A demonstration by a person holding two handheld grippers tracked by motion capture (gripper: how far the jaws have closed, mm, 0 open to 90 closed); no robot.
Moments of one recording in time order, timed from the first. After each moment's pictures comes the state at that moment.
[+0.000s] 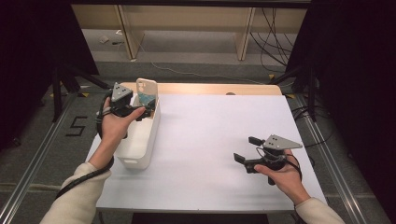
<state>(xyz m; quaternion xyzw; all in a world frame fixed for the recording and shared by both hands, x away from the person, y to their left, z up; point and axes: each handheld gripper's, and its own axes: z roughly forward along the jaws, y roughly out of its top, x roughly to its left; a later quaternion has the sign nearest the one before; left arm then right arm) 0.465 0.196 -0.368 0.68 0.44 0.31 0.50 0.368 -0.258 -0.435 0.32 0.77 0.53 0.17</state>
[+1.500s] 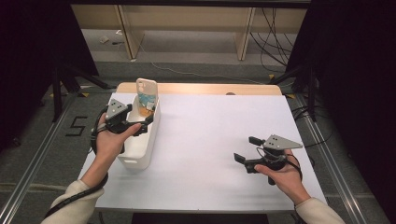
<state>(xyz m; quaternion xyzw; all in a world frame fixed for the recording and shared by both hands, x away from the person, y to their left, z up) 0.426 0.204 -0.390 0.68 0.43 0.28 0.52 0.368 -0.259 -0.434 0.32 0.77 0.53 0.17</state>
